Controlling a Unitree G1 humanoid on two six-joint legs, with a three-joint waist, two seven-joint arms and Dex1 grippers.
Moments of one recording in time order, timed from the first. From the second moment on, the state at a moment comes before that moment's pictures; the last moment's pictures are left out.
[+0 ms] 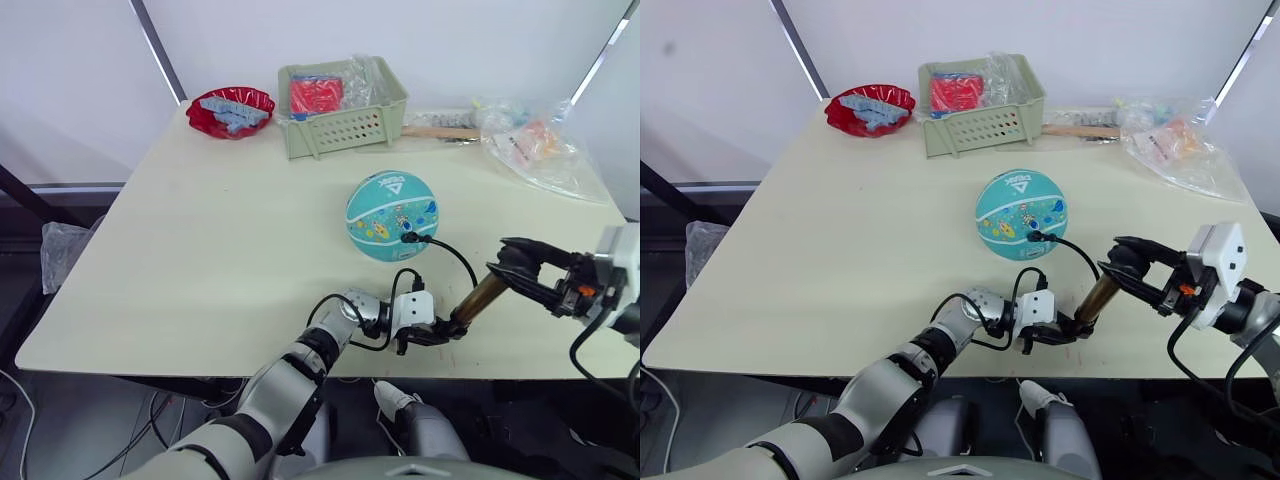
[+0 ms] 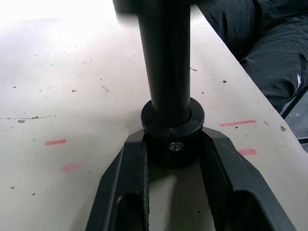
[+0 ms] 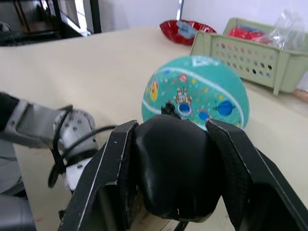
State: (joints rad) left arm -0.71 -0.08 -0.40 1.15 0.22 -0.47 -1.03; right arm 0.11 -0.85 -0.46 -0.55 0.85 0.46 0.83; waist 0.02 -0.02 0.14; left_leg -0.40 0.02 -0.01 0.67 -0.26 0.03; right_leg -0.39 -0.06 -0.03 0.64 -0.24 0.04
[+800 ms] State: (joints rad) left arm -0.71 -0.07 -0.40 1.15 0.22 -0.47 -1.03; right arm 0.06 -0.86 -0.63 -0.60 1.04 0.61 0.73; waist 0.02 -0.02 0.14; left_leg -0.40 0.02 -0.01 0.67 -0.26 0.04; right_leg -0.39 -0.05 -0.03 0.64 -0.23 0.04
